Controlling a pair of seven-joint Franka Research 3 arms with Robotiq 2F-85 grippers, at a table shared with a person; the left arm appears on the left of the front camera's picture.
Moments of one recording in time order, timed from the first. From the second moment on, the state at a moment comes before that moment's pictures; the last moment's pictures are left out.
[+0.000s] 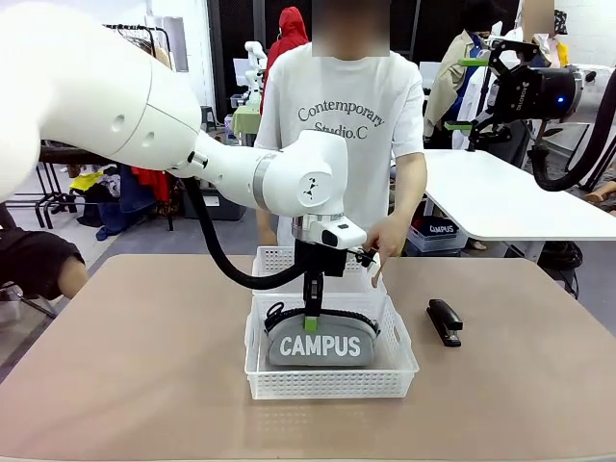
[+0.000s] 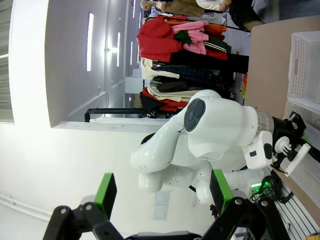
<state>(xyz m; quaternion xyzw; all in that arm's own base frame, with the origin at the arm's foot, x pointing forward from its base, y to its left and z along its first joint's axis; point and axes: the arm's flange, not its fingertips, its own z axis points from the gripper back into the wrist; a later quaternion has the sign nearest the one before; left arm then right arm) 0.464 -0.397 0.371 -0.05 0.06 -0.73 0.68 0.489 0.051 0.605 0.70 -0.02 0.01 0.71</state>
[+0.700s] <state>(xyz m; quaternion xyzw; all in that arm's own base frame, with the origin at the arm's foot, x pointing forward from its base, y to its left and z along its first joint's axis) 0.464 -0.399 0.375 -0.05 0.06 -0.73 0.68 0.489 0.051 0.605 0.70 -0.02 0.01 0.71</state>
